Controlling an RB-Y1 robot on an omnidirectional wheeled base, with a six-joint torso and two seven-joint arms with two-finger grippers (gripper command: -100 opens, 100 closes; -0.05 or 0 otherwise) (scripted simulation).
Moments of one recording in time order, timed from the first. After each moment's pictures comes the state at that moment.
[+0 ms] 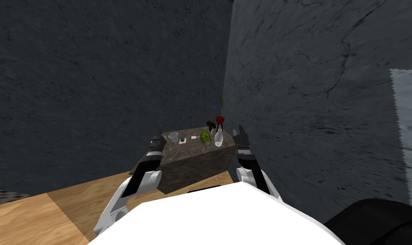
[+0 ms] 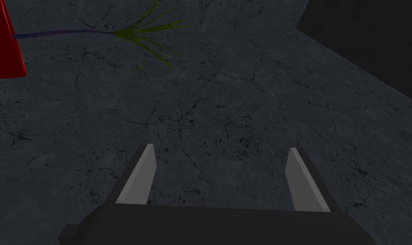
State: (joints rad) left arm 0.29 0.12 0.07 -2.18 -0.07 -0.07 -0.01; right arm 0.48 -0.01 -0.02 -2.25 0.05 -0.45 -0.03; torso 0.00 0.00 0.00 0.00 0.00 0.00
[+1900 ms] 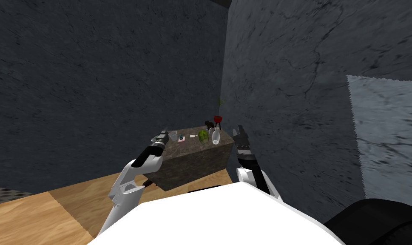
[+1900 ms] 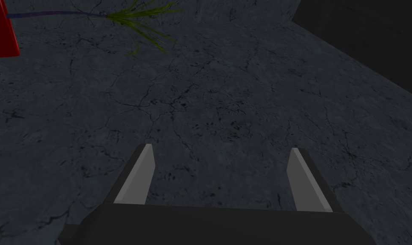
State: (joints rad) left arm 0.05 0.22 0.11 -2.12 0.02 0.45 -0.04; right arm 0.48 -0.01 -0.02 -2.25 0.05 -0.45 -0.03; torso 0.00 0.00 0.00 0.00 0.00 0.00
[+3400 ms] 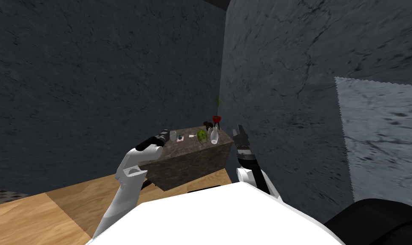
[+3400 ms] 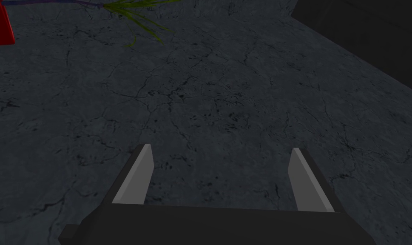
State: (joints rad) left arm -0.14 0.28 0.15 -2.07 0.10 0.85 -0.07; right arm 0.48 -0.01 -0.02 -2.25 0.05 -0.45 -0.03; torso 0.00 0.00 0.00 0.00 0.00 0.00
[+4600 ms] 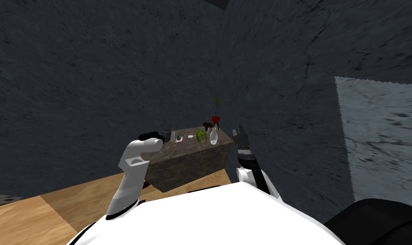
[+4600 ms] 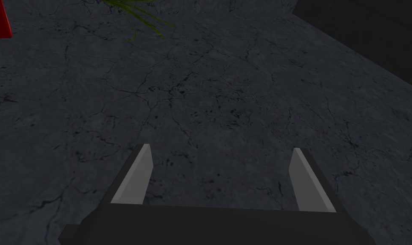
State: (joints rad) left arm -0.27 0.29 0.18 -2.03 0.16 1.16 -0.09; right arm 0.48 -0.01 -0.02 -2.25 0.05 -0.45 -0.03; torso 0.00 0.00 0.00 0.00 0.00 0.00
